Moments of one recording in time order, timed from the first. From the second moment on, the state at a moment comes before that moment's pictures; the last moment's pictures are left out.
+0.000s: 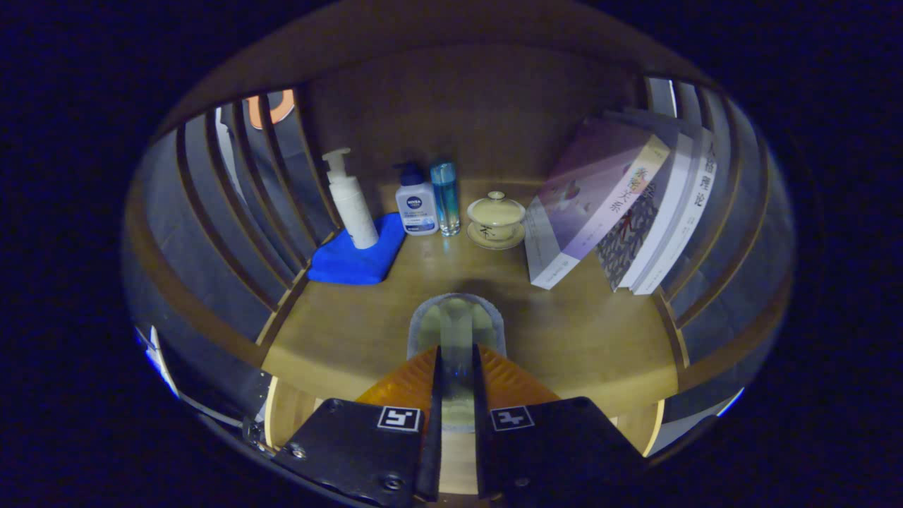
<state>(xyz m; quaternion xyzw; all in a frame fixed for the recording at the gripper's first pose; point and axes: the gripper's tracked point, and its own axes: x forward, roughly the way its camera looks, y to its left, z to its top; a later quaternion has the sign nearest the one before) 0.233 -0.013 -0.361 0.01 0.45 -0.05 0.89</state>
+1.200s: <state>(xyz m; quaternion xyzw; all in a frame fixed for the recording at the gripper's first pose) 0.167 0.015 -0.289 -0.01 0.37 -0.04 0.93</state>
